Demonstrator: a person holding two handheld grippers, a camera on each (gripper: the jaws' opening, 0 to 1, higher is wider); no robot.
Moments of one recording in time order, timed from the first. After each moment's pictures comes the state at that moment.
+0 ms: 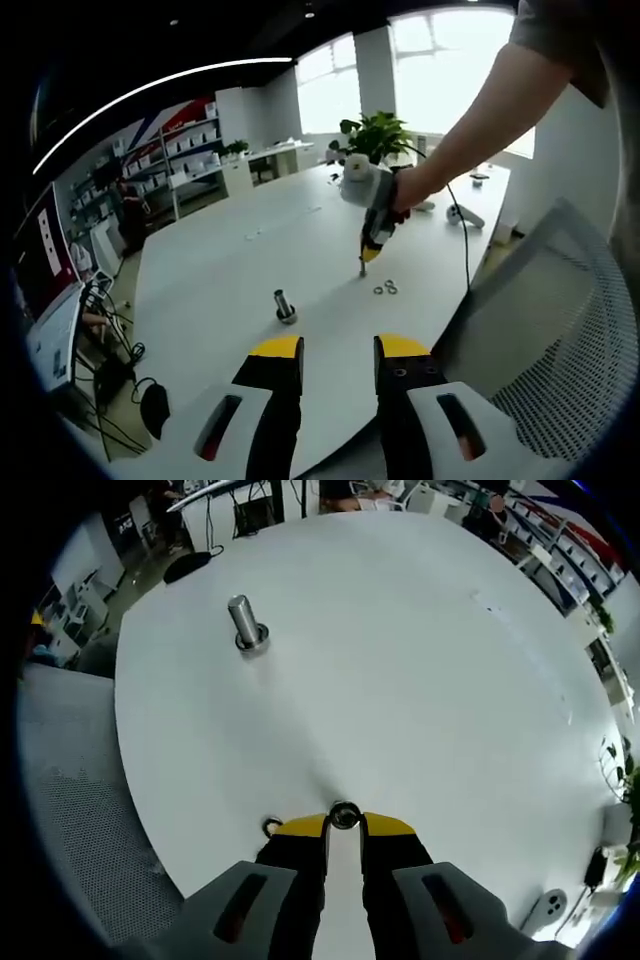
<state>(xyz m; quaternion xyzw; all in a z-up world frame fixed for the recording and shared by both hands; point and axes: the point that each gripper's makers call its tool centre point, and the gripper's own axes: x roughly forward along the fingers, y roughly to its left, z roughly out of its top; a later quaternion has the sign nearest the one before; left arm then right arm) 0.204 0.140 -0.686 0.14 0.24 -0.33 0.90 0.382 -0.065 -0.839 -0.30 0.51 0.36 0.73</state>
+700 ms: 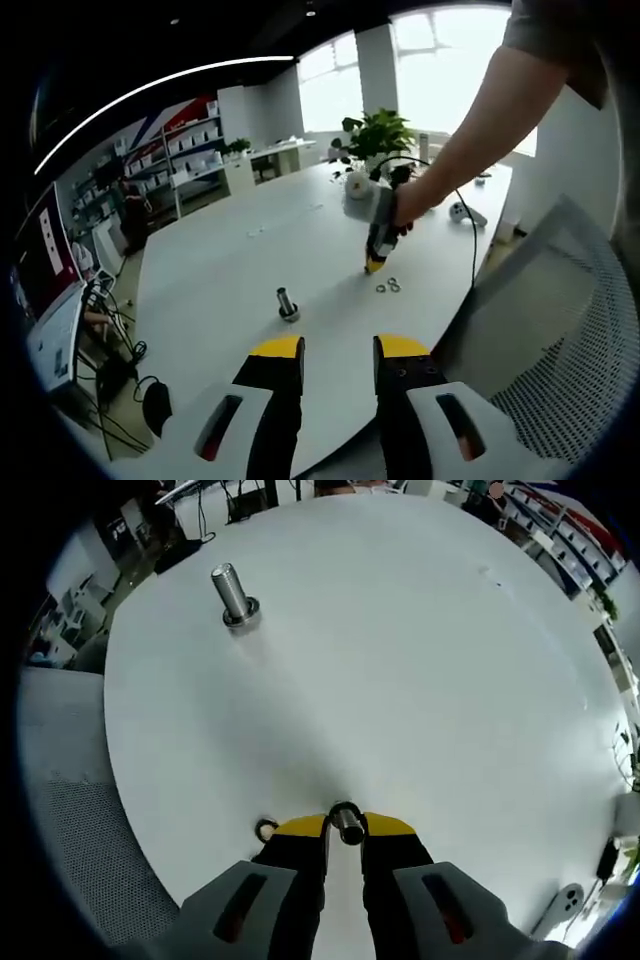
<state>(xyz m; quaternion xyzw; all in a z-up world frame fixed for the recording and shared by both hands) 0.205 0.143 -0.687 0.14 0.25 -0.33 0.90 0.377 -0.067 -0.867 -0.29 0.53 0.35 0.72</state>
